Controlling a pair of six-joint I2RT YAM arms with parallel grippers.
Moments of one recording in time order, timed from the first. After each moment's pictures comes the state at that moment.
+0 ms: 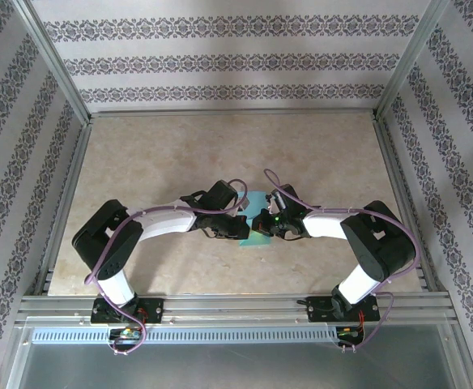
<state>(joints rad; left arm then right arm) -0.75 1.73 0.96 -0.24 0.52 -0.65 0.53 1.62 0.61 0.04 -0.47 0.83</state>
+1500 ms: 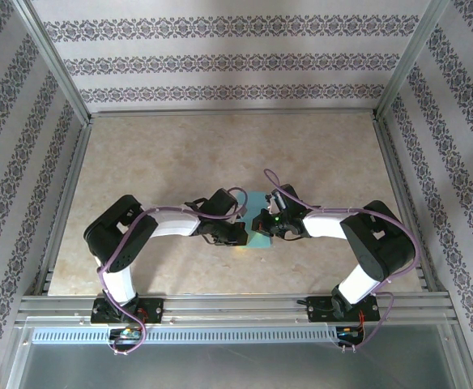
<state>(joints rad) -0.75 1.81 0.88 -0.12 0.53 -0.70 0.53 1.63 0.61 0.05 -0.48 0.83</state>
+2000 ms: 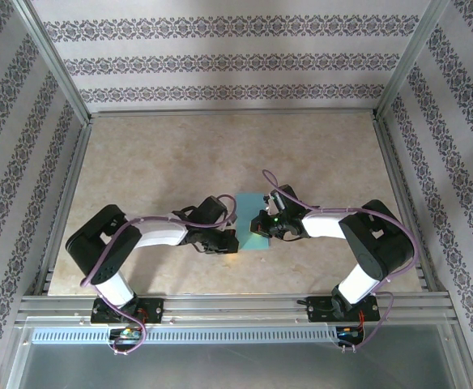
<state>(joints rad) -0.75 1.66 0.74 -0.12 0.53 -0.74 0.54 1.64 0.61 0.05 -0.51 0.83</state>
